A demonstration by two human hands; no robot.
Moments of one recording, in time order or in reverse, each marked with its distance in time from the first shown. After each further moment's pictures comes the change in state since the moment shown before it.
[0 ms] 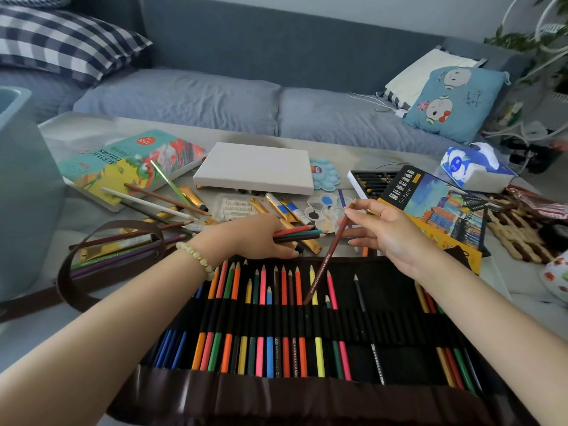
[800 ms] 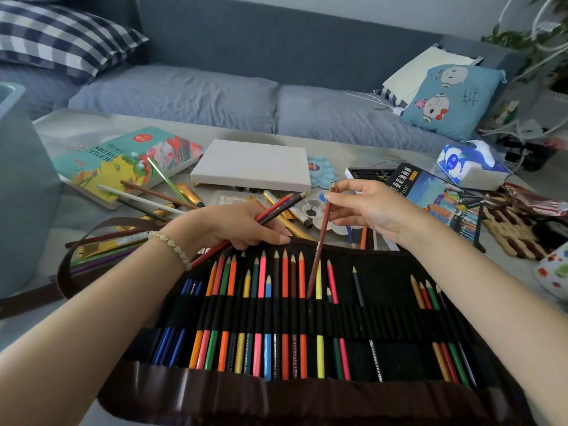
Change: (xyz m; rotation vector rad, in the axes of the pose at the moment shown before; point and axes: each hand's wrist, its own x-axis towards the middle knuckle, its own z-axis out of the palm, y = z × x) left_hand -0.017 -0.011 -0.020 -0.584 -0.179 -0.030; right_hand 0.017 -0.031 0.013 -0.145 -0.103 0.045
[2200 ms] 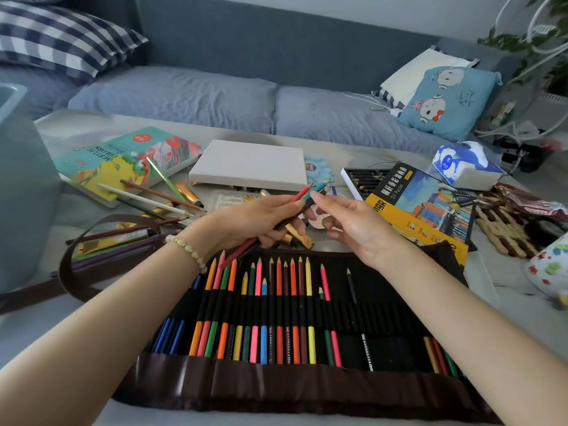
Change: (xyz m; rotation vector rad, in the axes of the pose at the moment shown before) left_hand 0.007 0.018 0.026 -0.343 0.041 0.231; right_hand -0.012 0.022 0.024 0.203 0.053 0.028
